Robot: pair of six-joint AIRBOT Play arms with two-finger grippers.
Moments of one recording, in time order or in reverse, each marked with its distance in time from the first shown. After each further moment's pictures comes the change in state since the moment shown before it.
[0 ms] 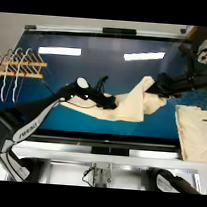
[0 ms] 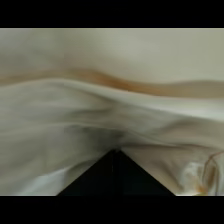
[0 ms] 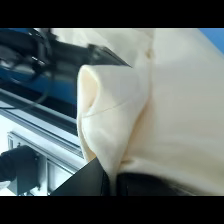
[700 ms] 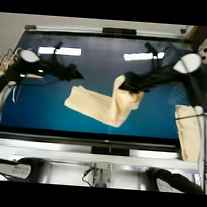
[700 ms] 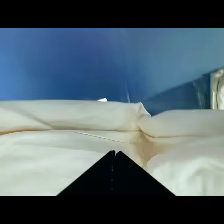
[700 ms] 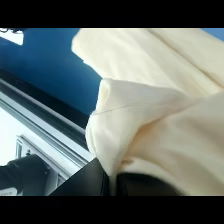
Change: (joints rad) left arm 0.491 0.312 0.000 0.186 -0.134 0.007; right arm 0.329 -0.140 0.000 0.024 -0.301 0.027
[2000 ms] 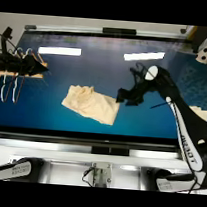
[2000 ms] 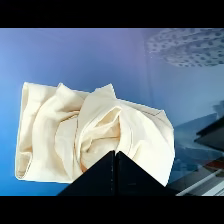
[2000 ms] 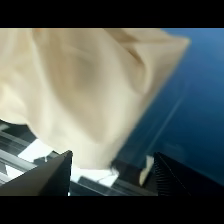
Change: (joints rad) left arm 0.294 0.234 -0.059 0.053 -0.156 0.058; right arm 0.018 -0.242 -0.060 -0.259 0.042 0.080
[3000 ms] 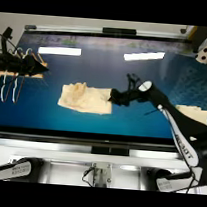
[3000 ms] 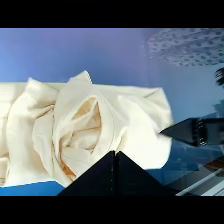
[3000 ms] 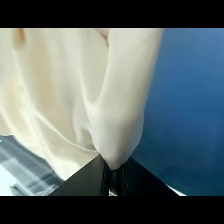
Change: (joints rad) left arm 0.000 0.000 -0.001 0.000 -0.001 0.002; right arm 0.009 -0.039 -0.168 0.452 -0.395 -0.202
